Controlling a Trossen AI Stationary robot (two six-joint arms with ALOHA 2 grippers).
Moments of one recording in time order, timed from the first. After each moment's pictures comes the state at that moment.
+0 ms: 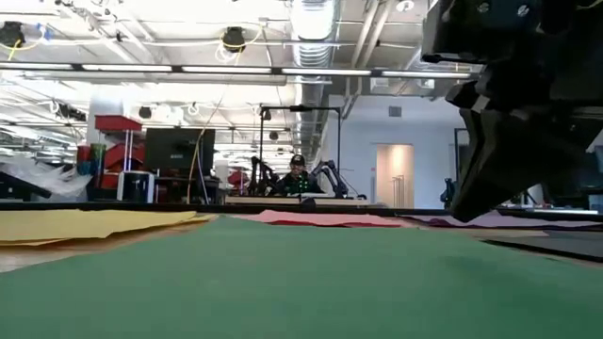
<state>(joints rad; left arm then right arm) -1.10 1.69 0.90 -0.89 -0.17 -1.74 0.63 1.94 1.21 -0.62 0.55 0.62</state>
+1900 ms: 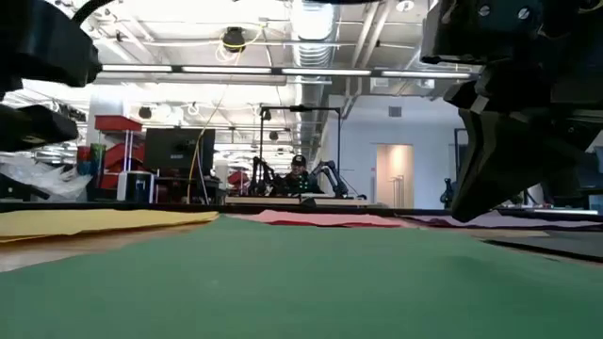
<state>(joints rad) -0.74 1.76 0.96 -0.57 -0.24 -0.83 0.63 1.94 1.21 -0.63 0.55 0.60</state>
